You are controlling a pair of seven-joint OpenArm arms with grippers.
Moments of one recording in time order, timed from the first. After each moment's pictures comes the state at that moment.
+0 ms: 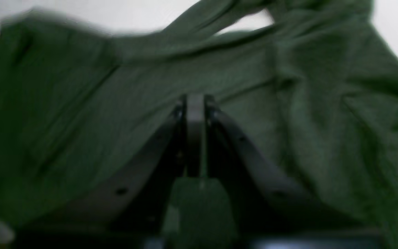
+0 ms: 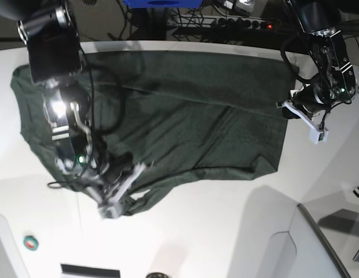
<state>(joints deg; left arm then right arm) 5.7 -13.8 -28.4 80.9 -23.2 -25.5 56.0 14.3 3.9 -12.1 77.1 17.5 0.1 -46.4</state>
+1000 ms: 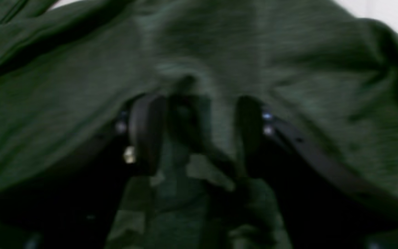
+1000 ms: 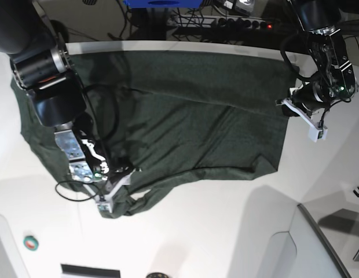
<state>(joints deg) 6.4 -13.8 -28.3 80.9 -23.3 -25.5 56.0 27.6 3.3 -20.4 41.0 17.3 -7.5 -33.1</state>
